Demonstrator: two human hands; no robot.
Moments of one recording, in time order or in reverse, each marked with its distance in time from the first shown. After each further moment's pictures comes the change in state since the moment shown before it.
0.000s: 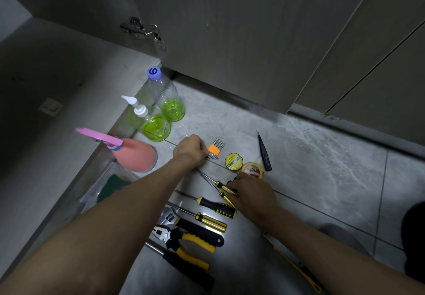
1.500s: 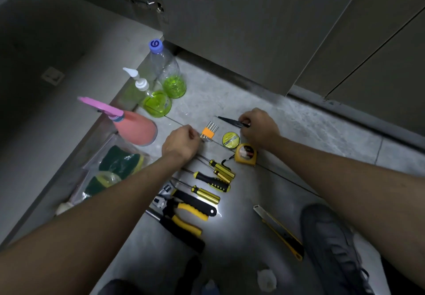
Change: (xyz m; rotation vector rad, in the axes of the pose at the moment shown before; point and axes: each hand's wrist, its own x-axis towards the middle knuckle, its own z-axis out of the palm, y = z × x) left_hand -0.060 -0.020 0.005 -0.148 0.140 -0.057; right_hand 0.090 0.056 -0.051 0.191 0.066 0.188
